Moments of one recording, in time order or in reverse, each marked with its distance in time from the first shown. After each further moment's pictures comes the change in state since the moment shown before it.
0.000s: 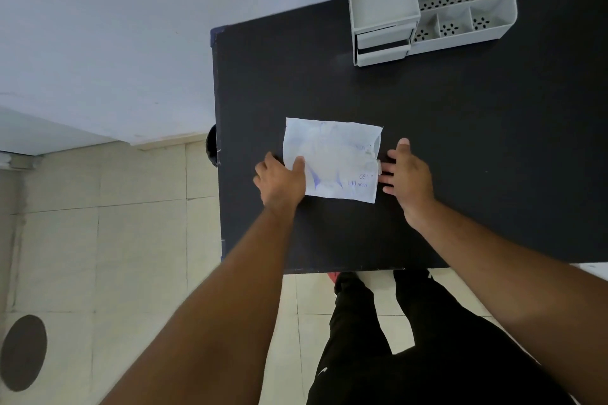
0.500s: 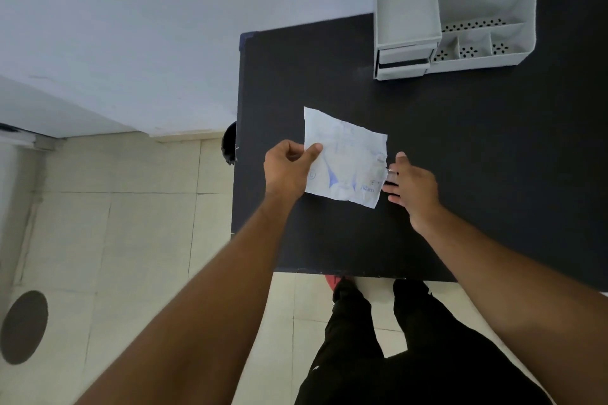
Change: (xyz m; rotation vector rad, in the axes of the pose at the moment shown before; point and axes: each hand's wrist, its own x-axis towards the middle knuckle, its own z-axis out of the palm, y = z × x) left_hand -0.022 0.019 -0.044 -0.454 -0.010 0.170; right_hand 0.002 -0.008 0.004 -0.039 -0.034 0.042
